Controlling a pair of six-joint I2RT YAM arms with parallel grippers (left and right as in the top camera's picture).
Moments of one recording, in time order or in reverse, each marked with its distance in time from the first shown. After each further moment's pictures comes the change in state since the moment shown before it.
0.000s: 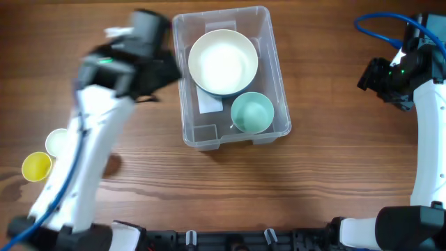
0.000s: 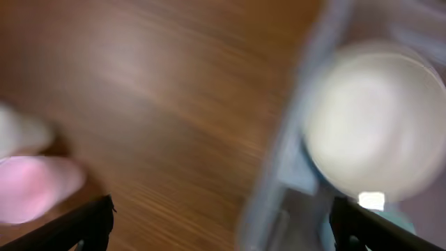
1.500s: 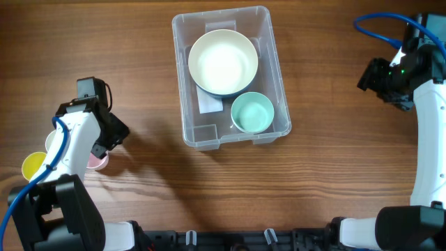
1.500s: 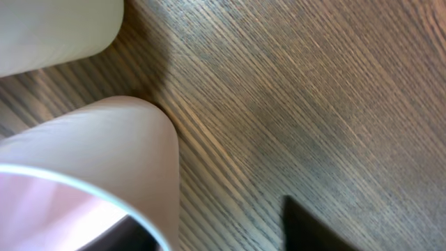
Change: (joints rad) left arm 0.460 0.025 -0.753 0.429 0.112 0.069; right arm 0.000 0.000 0.000 -0.004 0.000 -0.008
